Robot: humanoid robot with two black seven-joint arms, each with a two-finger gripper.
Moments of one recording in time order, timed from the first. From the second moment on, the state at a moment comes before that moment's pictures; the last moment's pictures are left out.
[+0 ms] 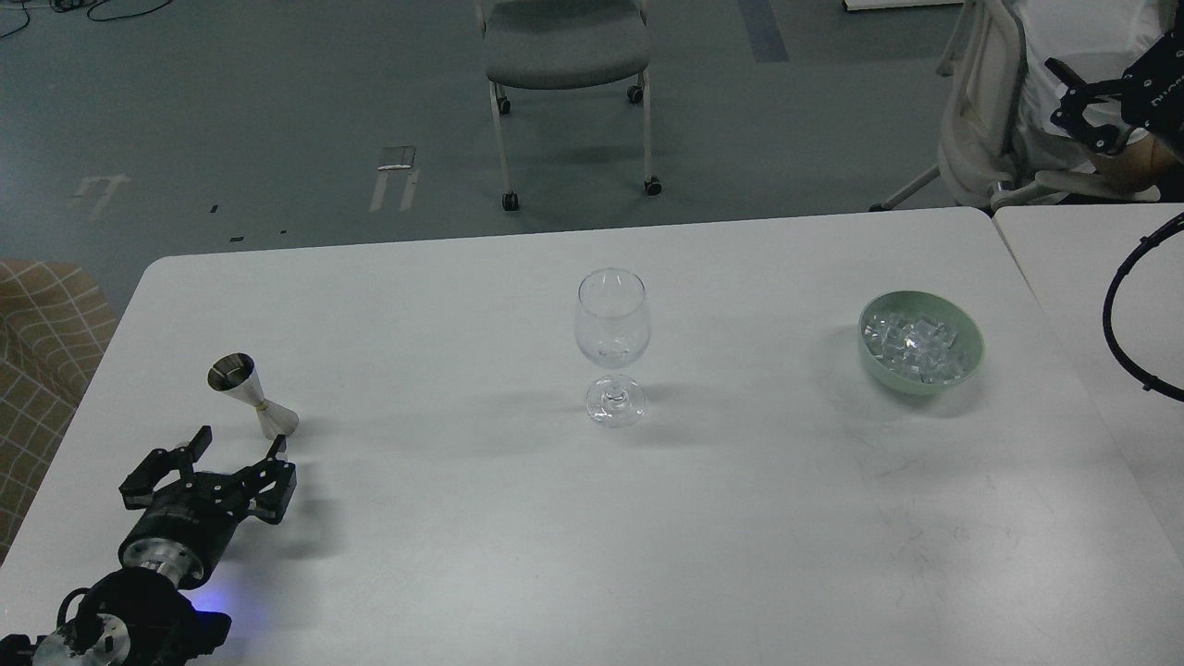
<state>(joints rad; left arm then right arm) 0.21 0.36 -1.45 -1.36 -0.39 -0.06 -0.01 0.73 -0.54 1.39 0.72 -0.29 0.49 -0.21</state>
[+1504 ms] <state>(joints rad) 0.00 0.31 -1.42 -1.17 -0.37 -0.06 0.01 0.70 -0.57 1.39 0.73 -0.29 0.49 -0.21</state>
